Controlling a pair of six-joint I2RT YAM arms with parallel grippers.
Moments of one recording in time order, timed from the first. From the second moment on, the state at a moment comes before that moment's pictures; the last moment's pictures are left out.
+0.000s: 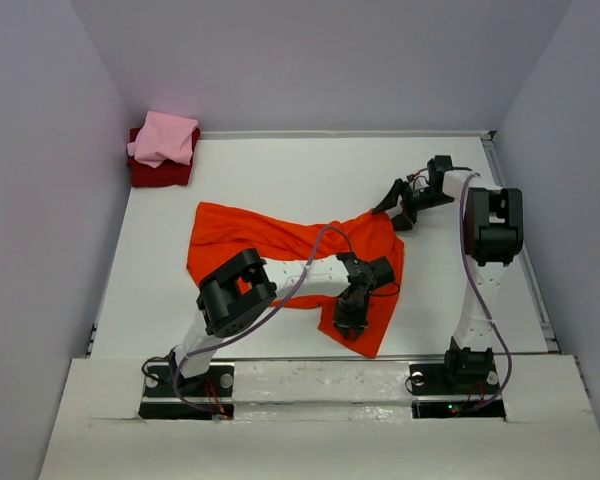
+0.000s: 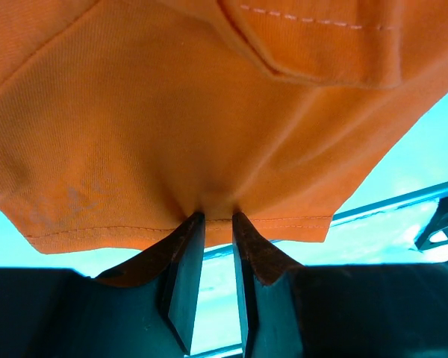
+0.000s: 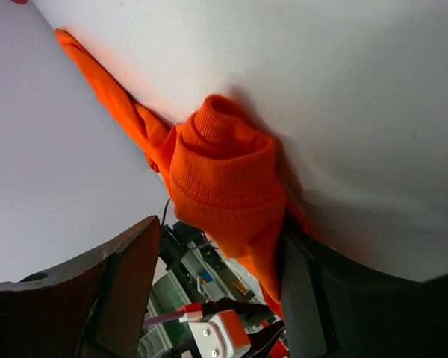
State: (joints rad) left arm -1.19 2.06 1.47 -0.84 0.14 -0.93; right arm -0.04 2.29 1.67 -0.76 -0.94 0.48
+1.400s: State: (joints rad) left arm -1.14 2.06 1.48 -0.92 0.11 -0.91; right arm 0.03 2.32 1.76 -0.75 -0.89 0.49
